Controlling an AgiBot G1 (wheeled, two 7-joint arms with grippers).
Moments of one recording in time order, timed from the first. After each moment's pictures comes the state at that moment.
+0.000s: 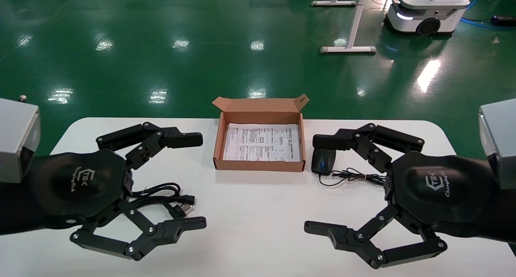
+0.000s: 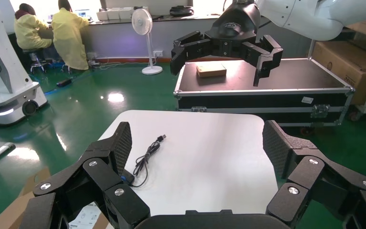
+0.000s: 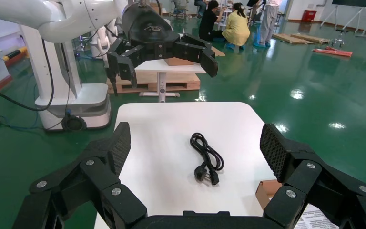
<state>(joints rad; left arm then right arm) -1.08 0.61 0.28 -1.28 0.73 1.49 -0.19 1.08 -0.61 -0.28 1.28 -0.73 -1.49 0.19</state>
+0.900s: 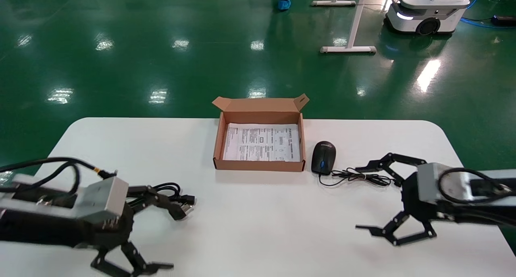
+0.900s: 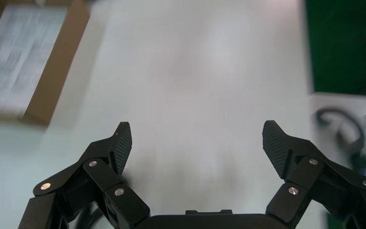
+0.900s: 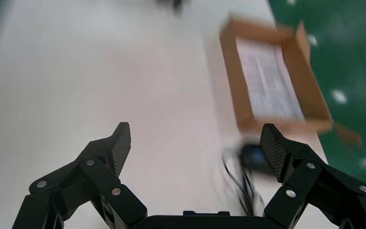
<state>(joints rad) -1.45 0.64 0.73 -1.04 1.23 1.57 -0.11 1.36 -0.68 -0.52 0.88 -1.25 -1.52 -0.26</state>
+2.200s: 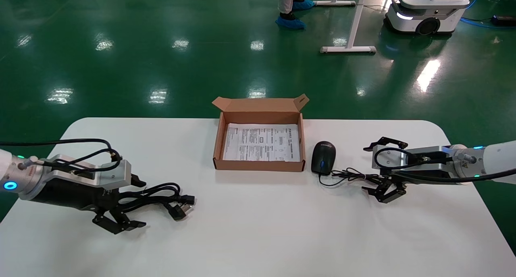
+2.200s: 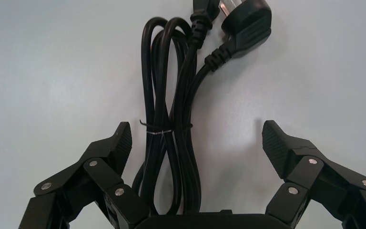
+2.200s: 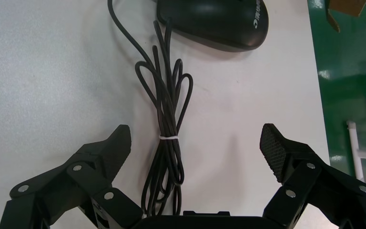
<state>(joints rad) -1.73 0.97 0.89 -0.10 1.59 1.43 0.39 1.65 -1.07 -0.65 0.01 -1.59 -1.16 -0.75</state>
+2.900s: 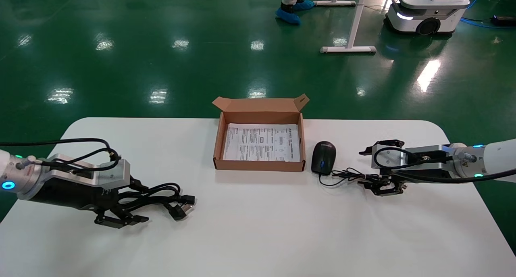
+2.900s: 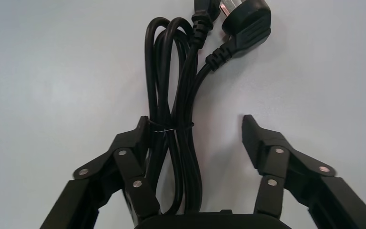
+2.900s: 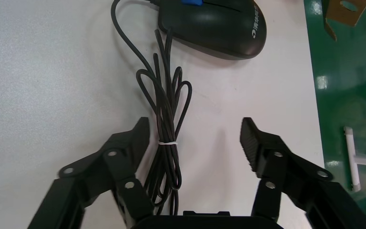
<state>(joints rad) -1.72 0.96 0.89 -0.11 1.59 1.43 0.39 1.65 -1.06 -0.65 0.02 -1.59 -1.16 -0.75</state>
